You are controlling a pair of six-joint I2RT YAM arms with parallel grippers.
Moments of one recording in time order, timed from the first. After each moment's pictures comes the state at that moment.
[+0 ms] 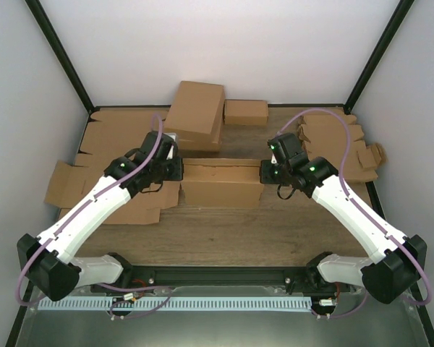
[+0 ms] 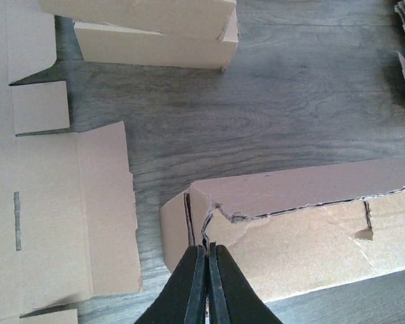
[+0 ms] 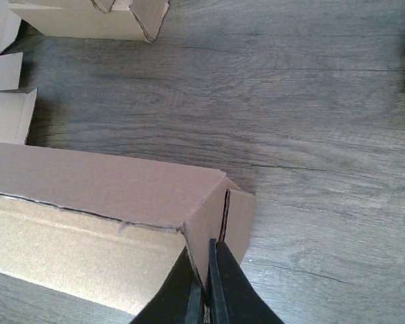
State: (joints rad) left arm -0.60 1.25 1.21 -0.81 -0.09 -0.48; right arm 0.55 1.22 1.15 -0.84 0.05 0.48
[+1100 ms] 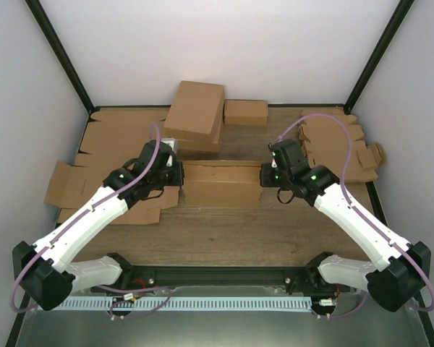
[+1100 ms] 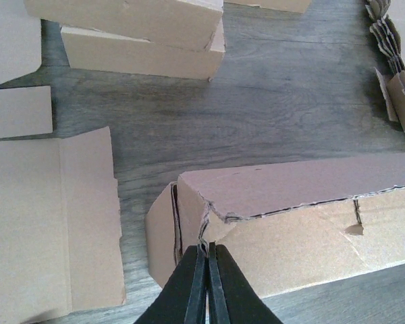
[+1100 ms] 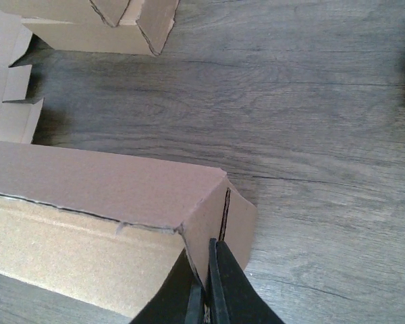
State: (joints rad) left arm -0.63 1.18 1.07 -0.67 -0.09 -0.51; right arm 0.56 1.15 1.05 -0.75 0.07 0.47
